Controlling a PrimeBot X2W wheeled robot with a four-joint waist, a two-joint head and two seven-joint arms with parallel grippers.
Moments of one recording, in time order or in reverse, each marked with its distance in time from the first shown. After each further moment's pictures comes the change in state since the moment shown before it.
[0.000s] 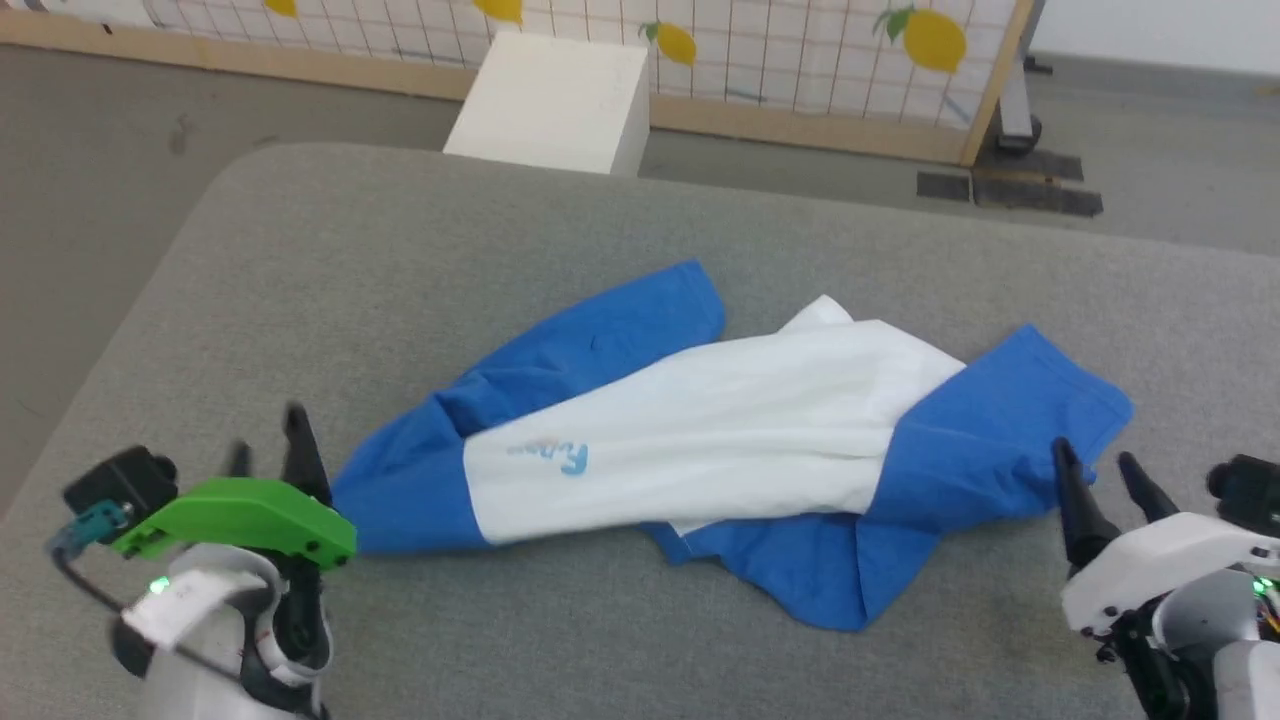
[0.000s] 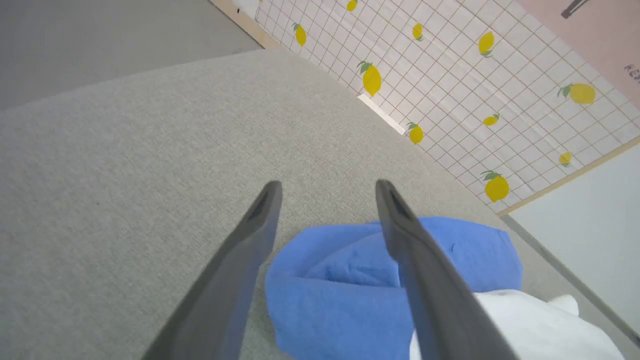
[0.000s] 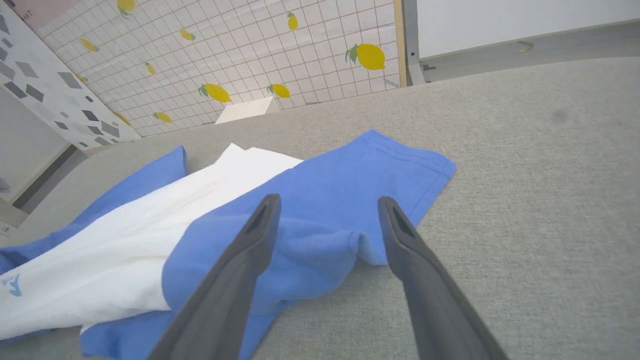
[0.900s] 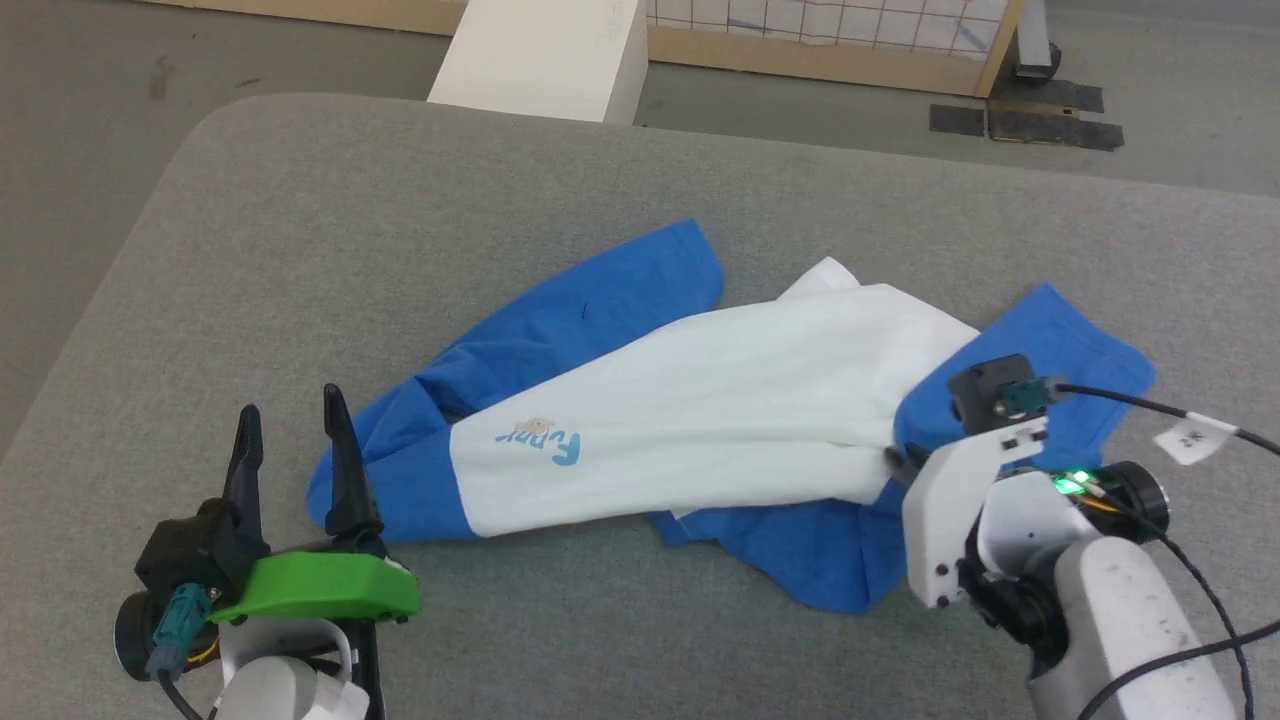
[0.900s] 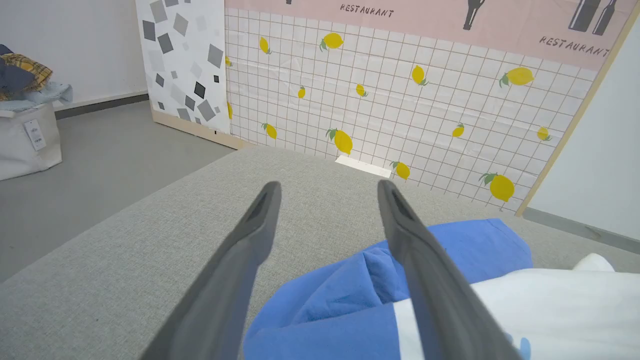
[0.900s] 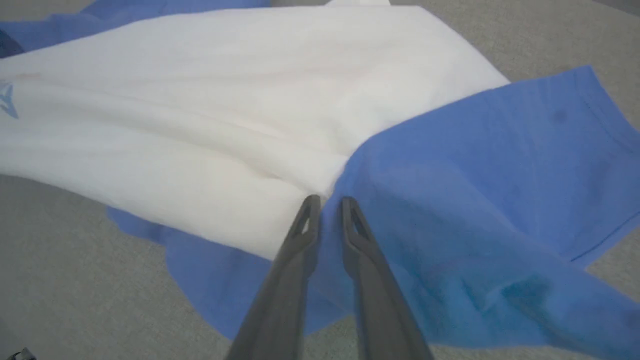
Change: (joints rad) left arm 0.140 -0.067 -0.043 -0.195 0.402 -0.116 -0.321; right arm -0.159 0.001 0.316 -0.004 -0.199 0.000 0.460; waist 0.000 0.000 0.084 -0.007
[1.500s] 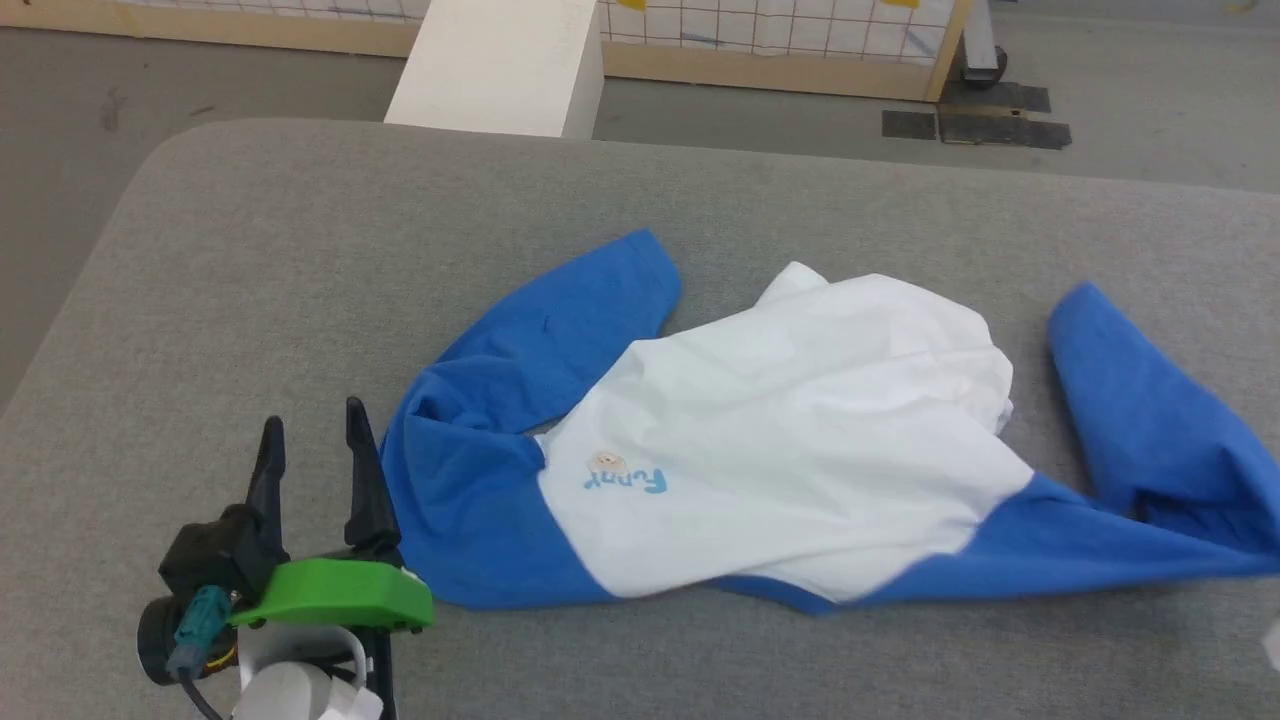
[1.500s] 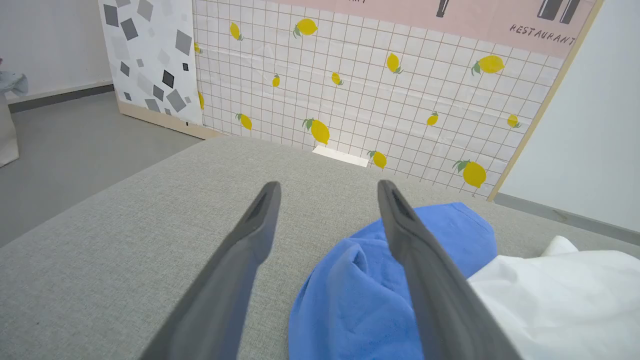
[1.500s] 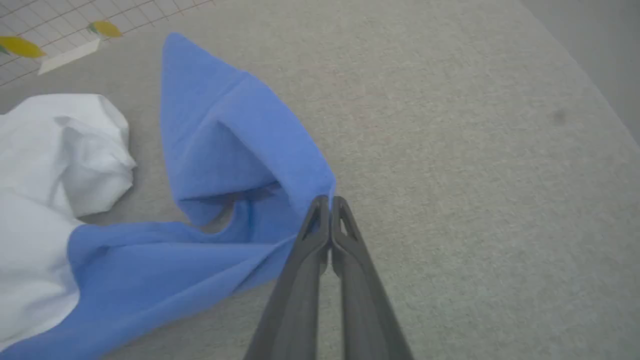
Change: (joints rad) left arm 0.000 -0.019 -0.001 0.036 0.007 -0.026 0.000; right arm 0.195 -0.001 -0.658 -0.177 0.076 0.000 -0.048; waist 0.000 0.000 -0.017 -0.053
